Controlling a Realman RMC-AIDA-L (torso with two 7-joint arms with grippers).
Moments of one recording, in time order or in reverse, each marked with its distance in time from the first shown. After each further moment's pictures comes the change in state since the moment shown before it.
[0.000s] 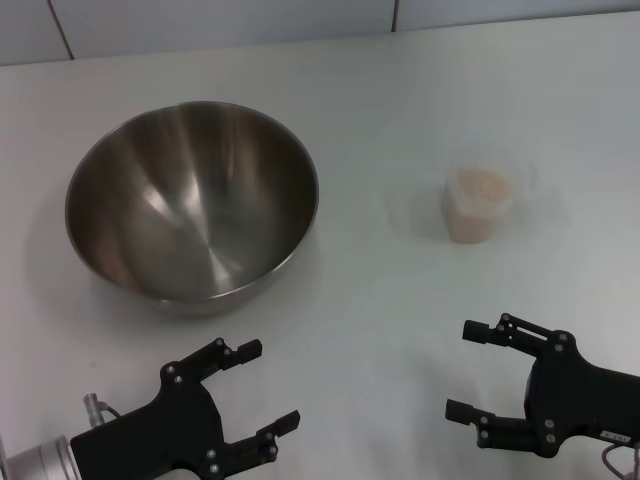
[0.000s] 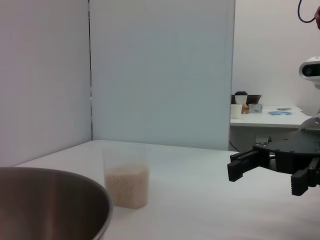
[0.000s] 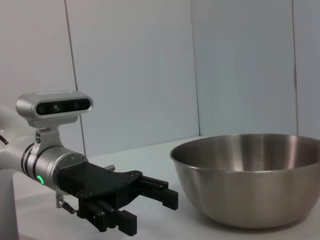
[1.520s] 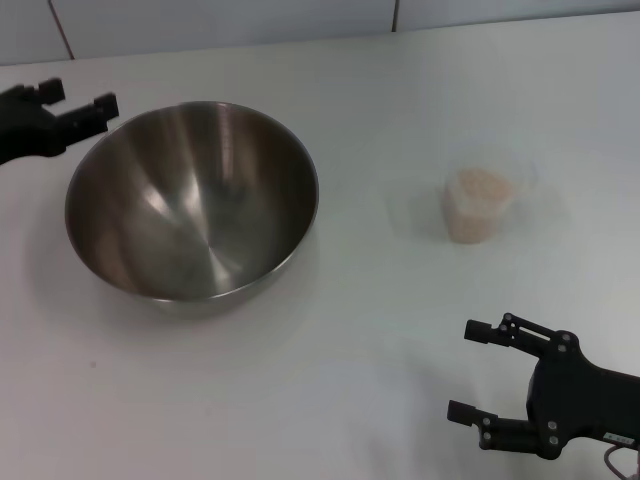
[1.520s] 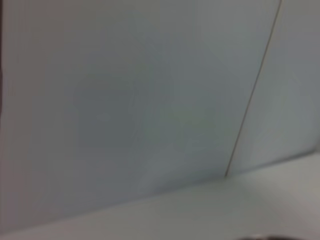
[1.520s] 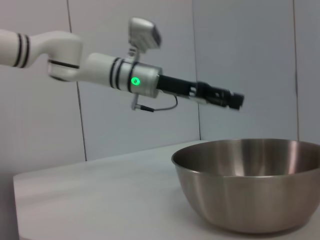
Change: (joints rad) left arm -0.023 0.006 -0.931 0.822 1.177 -0.488 -1.370; right arm -0.009 0.003 0.001 -0.009 0.005 -0.017 -0.008
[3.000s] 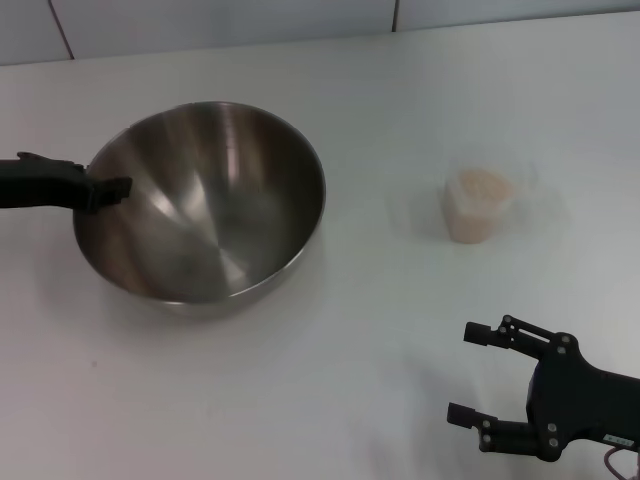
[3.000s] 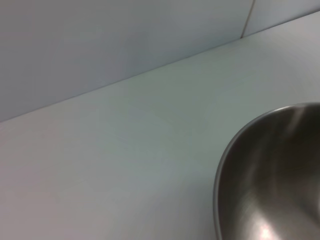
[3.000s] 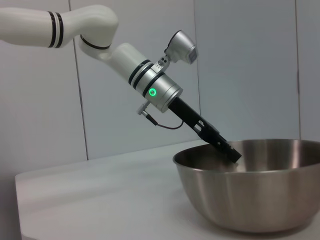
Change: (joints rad) left arm -0.198 -0.048 -0.096 -0.002 0.652 0.150 -0.346; right arm 0.000 0.000 0.001 0.000 -0.006 0.001 -0.001
